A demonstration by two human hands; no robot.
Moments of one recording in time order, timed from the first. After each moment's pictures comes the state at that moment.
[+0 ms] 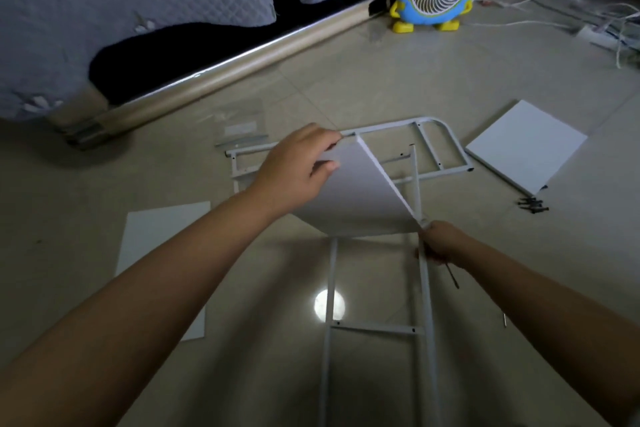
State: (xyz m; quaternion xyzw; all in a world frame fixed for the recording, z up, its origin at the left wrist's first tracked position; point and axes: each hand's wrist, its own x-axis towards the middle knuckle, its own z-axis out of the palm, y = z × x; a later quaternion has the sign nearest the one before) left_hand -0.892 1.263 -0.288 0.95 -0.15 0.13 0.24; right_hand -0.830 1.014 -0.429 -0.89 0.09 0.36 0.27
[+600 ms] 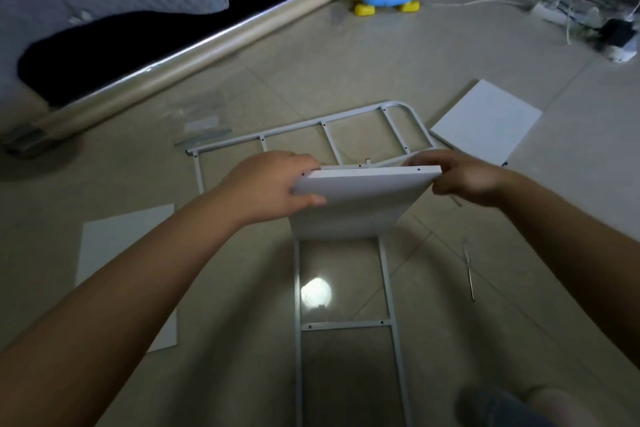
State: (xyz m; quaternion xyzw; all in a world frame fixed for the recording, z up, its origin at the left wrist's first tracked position) left_hand -0.888 1.244 -0.294 0.98 -0.15 -0.07 0.15; right_hand -0.816 0.975 -0.301 -0.82 -0.14 0.35 0.43
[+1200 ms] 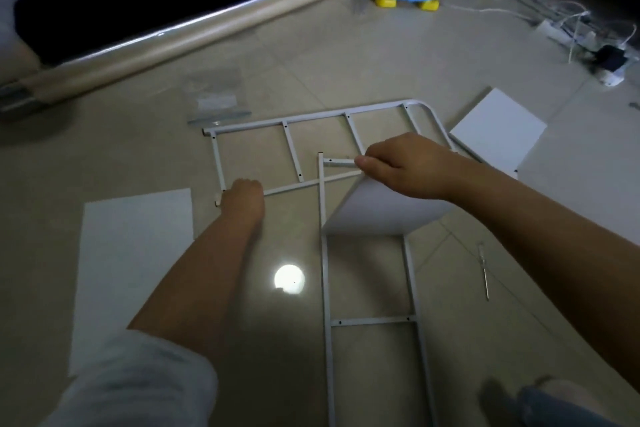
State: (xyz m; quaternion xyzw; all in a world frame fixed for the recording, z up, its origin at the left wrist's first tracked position) left_hand -0.877 1.357 -0.473 0.96 0.14 -0.22 0.08; right_hand -0.845 1.138 -0.275 -0.92 -0.34 0.19 0.08
